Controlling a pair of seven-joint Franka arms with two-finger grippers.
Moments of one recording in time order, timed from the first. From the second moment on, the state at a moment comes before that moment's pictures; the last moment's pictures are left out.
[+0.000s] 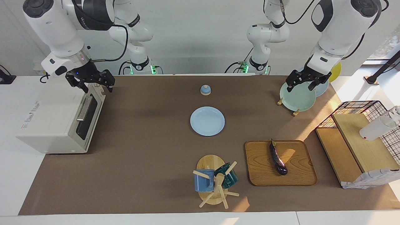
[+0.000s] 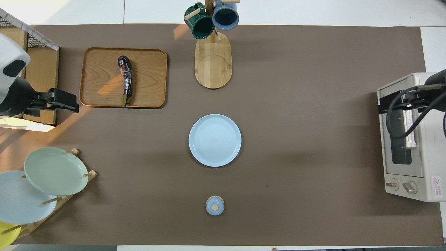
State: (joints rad) left arm -0.09 -0.01 -0.04 -1.64 -0.04 1.60 -0.14; right arm 0.00 0.02 -0.01 -1.61 0.00 1.56 -0.03
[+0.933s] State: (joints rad) left arm -0.09 -0.01 -0.04 -1.67 -0.04 1.68 -0.14; right arm -0.01 0.01 -0.02 -1.64 0.00 1.56 -0.06
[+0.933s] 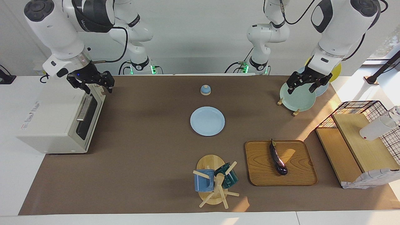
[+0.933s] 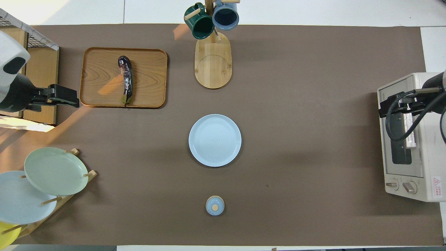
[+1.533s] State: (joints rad) left arm -0.09 0.13 -0.05 -1.67 -0.04 1.85 -0.14; right arm -0.07 -0.05 -0.03 -1.81 -0.13 1.71 0.03
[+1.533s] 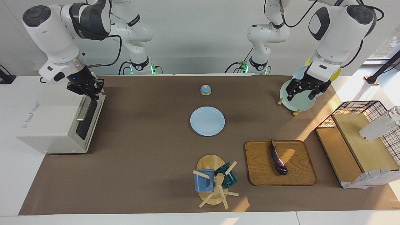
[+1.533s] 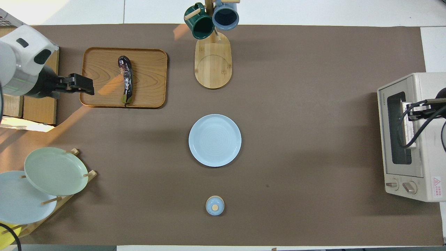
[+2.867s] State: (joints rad) left arm -0.13 0.53 -0.05 -1.67 -0.04 2.32 -0.08; right arm -0.07 -0.03 -0.02 -2.02 -0.25 1.93 0.04
